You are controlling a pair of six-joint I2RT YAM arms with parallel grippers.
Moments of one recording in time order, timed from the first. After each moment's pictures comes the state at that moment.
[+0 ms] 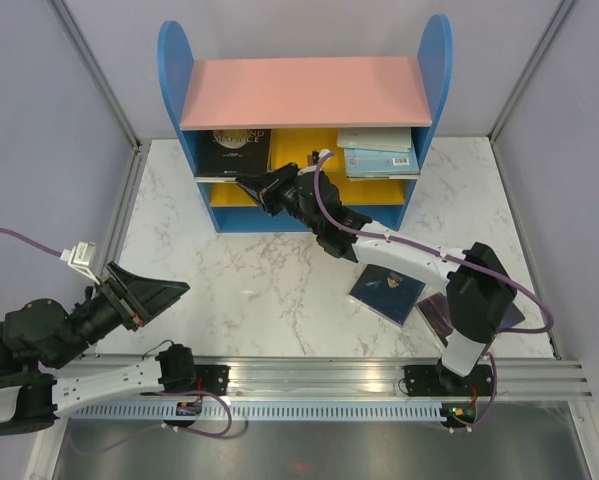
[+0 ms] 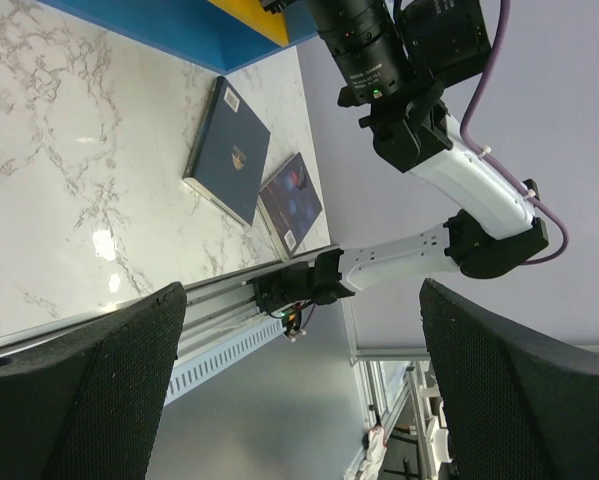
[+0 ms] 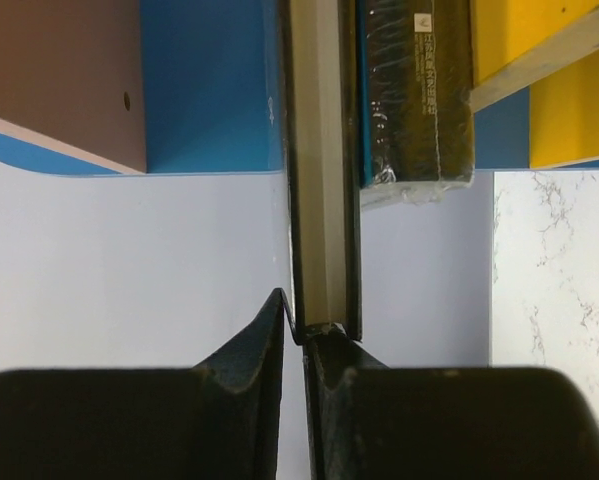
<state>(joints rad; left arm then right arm) -1.25 0.27 1.20 -1.15 -0.52 -1.21 0.89 1.74 1.35 0.34 0.14 1.52</state>
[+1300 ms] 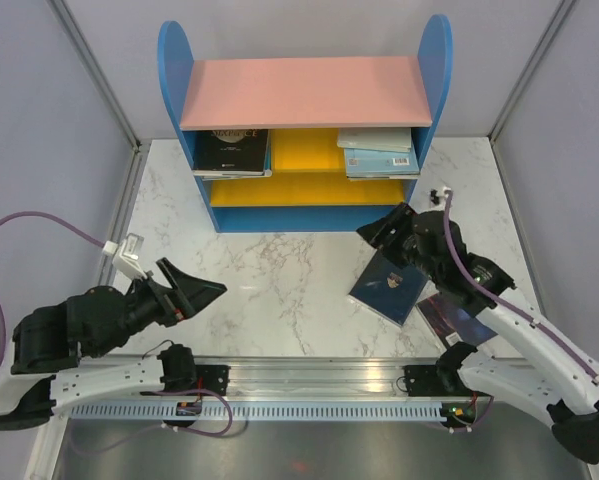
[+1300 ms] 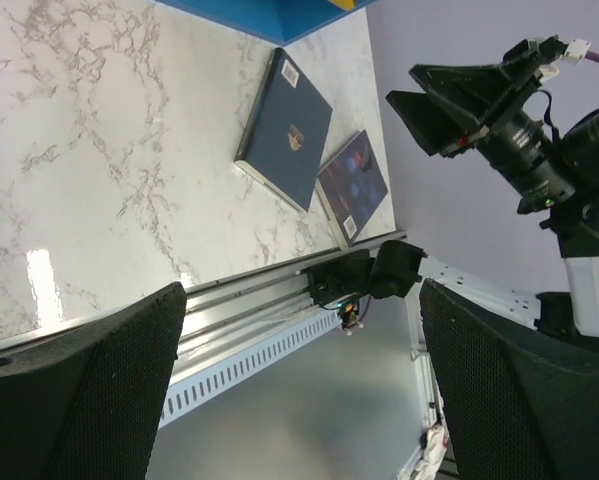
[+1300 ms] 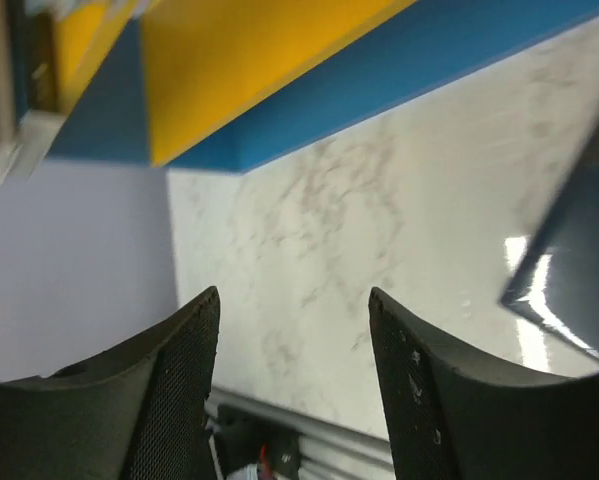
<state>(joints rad) -1.25 0.39 1.14 -1.13 -0.52 -1.19 0.76 0.91 0.94 -0.45 0.20 1.10</state>
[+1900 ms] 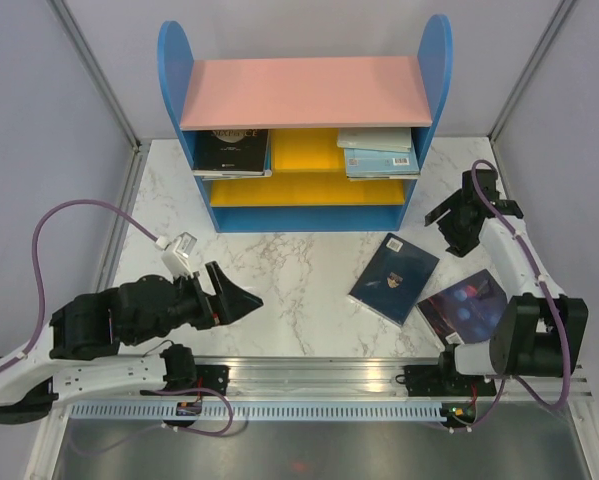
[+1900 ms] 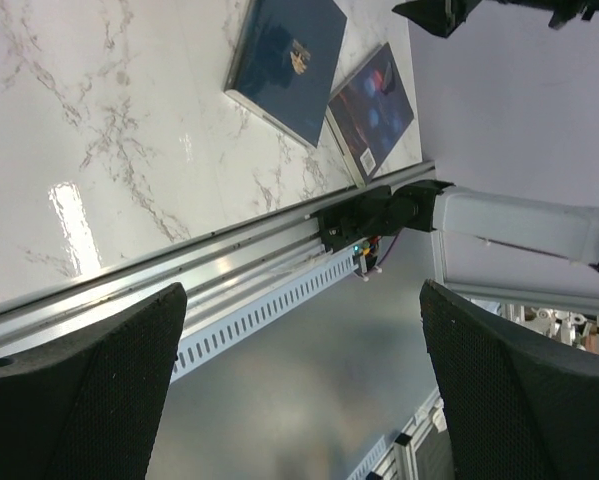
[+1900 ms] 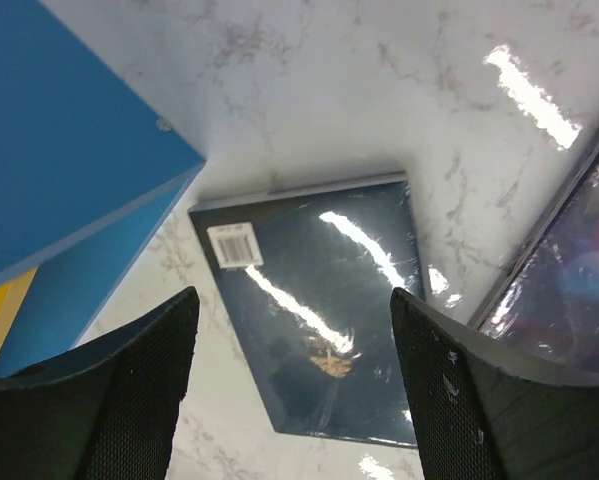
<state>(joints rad) -1.25 0.57 1.08 -1.01 -0.35 -1.16 -0.05 1.35 1.07 -0.76 0.04 0.88</state>
